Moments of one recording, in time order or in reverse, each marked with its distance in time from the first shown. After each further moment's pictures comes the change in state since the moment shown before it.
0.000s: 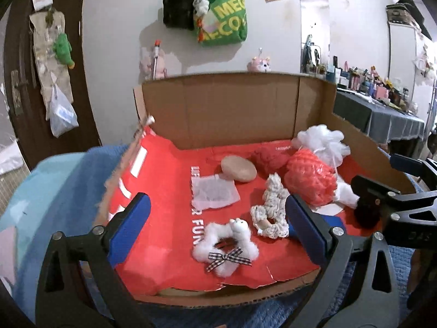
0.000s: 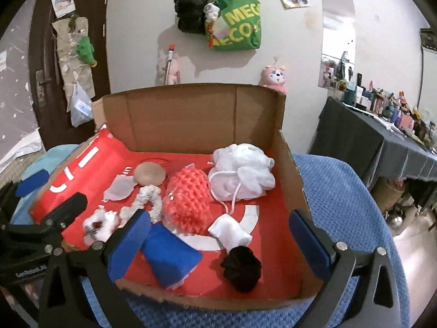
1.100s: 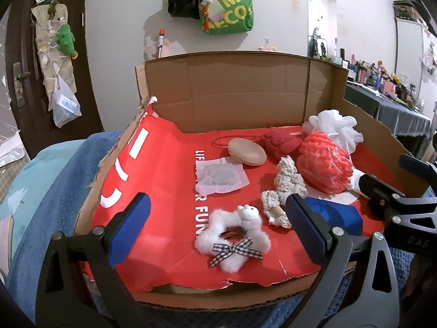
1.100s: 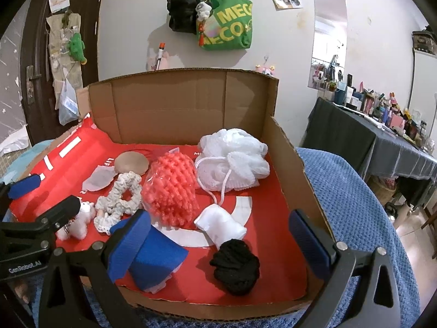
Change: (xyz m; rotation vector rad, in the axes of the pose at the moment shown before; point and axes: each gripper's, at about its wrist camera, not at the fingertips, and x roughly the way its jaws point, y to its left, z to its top) left arm 0.013 0.001 -0.012 -0.014 0.042 0.034; right arm 0.018 0.003 -0.023 -0.005 -0.018 -0.062
